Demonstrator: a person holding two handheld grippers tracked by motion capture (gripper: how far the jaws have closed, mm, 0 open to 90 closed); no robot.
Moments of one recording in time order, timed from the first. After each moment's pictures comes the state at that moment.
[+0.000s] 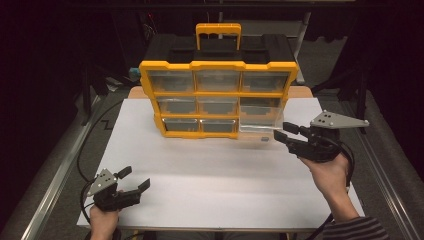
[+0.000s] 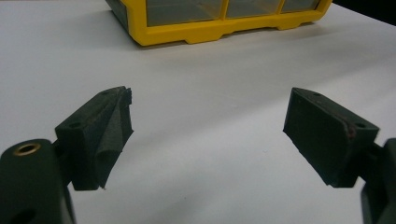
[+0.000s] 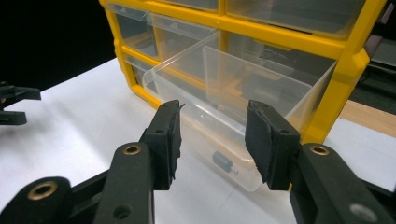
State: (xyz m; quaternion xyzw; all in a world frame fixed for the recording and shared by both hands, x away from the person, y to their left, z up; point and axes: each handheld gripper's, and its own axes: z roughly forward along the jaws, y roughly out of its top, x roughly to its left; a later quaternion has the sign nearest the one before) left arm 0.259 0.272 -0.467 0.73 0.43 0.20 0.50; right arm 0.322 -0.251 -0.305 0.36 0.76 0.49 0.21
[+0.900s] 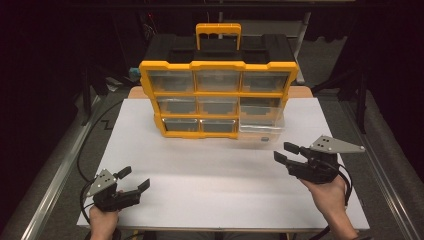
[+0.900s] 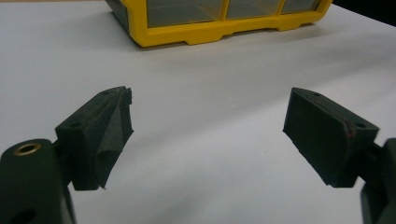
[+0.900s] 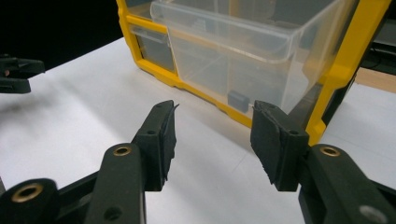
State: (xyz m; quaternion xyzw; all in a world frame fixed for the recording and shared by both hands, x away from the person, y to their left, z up) left arm 0.258 0.273 -0.467 0.73 0.43 0.20 0.50; right arm 0.299 -0.261 -0.353 0.37 0.76 0.49 0.19
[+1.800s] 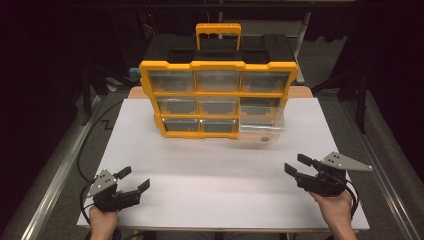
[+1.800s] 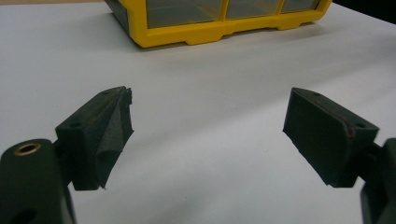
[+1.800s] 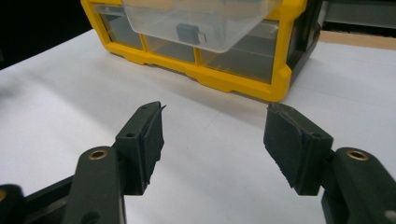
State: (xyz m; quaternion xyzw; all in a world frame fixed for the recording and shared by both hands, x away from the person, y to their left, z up) left arm 0.258 0.272 -0.467 0.73 0.42 0.21 0.50; right arm 0.288 -0.296 -0.403 0.42 0.74 0.49 0.21
